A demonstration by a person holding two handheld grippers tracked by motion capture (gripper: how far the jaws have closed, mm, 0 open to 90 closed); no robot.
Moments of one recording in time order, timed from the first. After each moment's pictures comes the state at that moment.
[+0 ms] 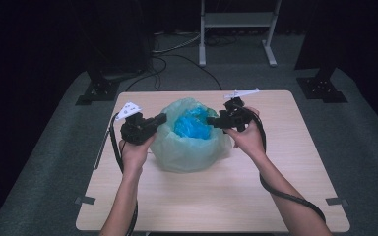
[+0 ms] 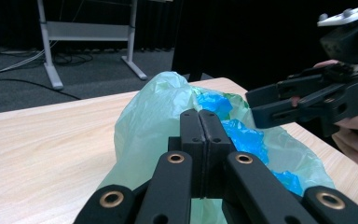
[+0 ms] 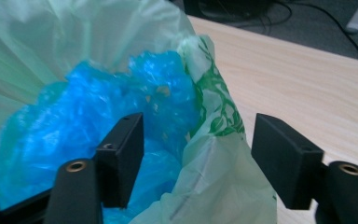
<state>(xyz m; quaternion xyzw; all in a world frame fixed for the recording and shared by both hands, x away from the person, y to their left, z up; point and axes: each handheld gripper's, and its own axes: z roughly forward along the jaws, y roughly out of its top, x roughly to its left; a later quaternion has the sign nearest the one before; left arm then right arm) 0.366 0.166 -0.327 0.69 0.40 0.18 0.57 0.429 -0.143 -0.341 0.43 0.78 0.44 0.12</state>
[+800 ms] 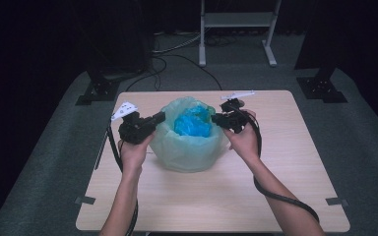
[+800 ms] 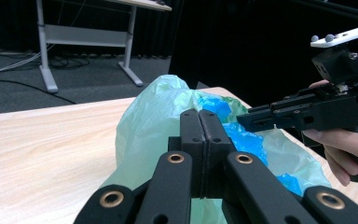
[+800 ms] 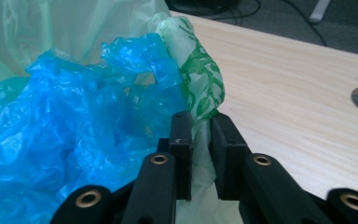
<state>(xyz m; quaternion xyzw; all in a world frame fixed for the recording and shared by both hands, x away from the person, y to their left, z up) 0.367 0.172 -0.327 0.67 0.41 0.18 0.59 0.425 -0.132 -0.342 0.48 0.76 0.41 0.16</state>
